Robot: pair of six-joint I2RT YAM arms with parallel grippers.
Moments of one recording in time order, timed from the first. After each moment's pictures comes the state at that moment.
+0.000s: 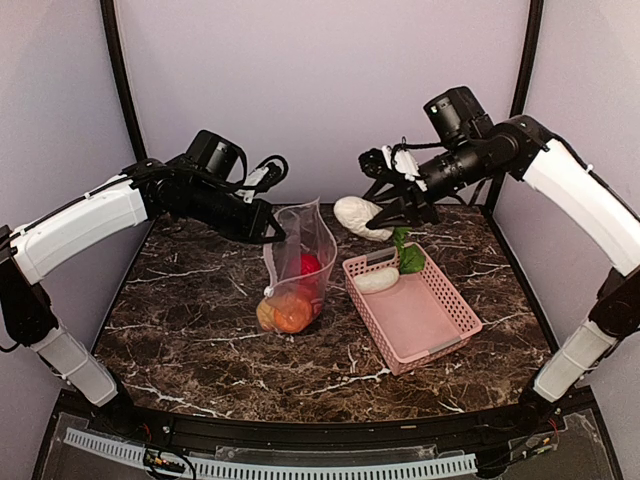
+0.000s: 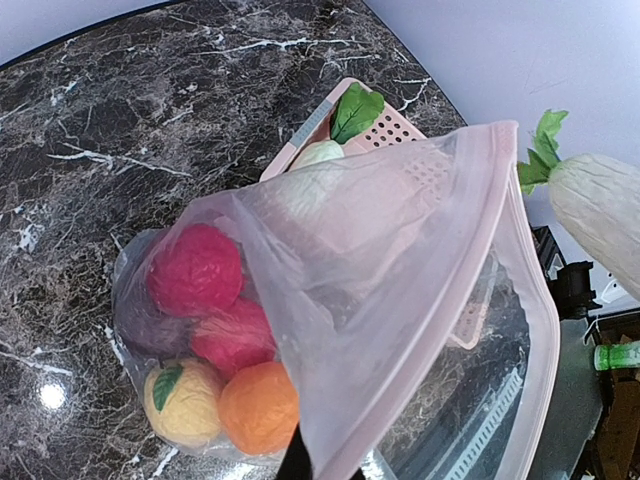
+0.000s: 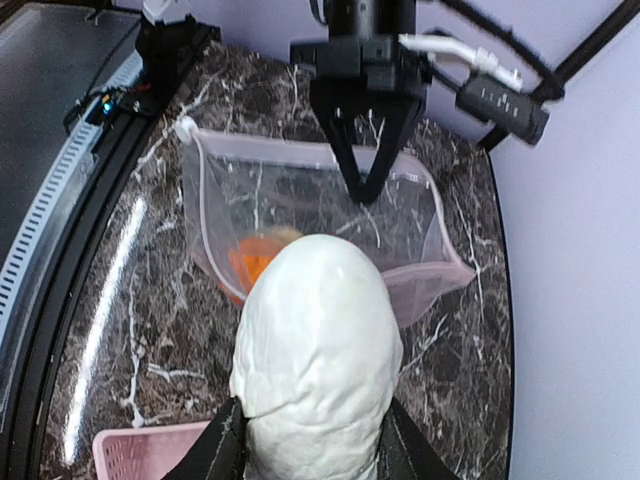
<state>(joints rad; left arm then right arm) -0.71 1.54 1.53 -0.77 0.30 -0.33 0.71 1.56 1.81 -1.06 -0.57 -0.95</state>
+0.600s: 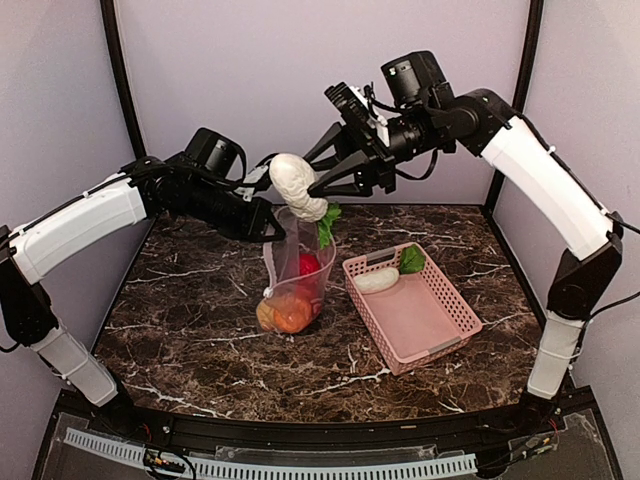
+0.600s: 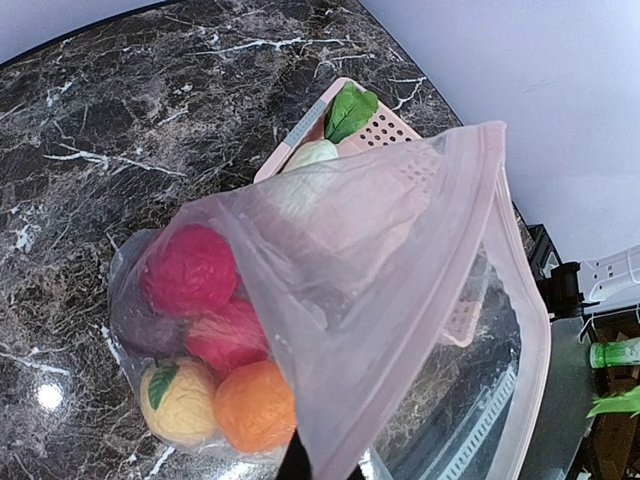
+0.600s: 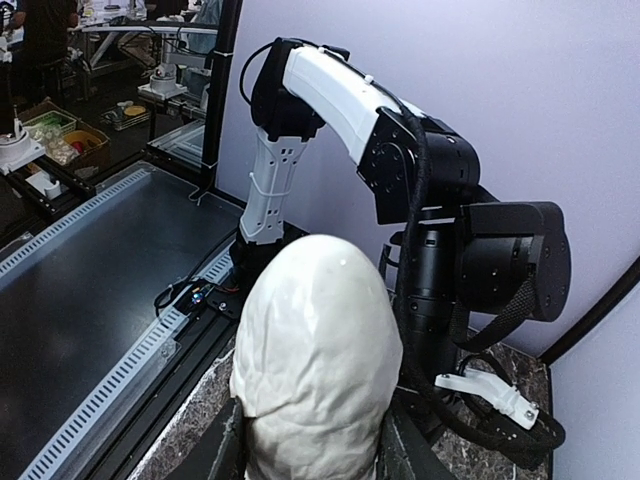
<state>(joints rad) -0.71 1.54 1.54 -0.78 0.31 -0.33 0.83 1.84 2.29 -1.00 -1.03 -0.75</state>
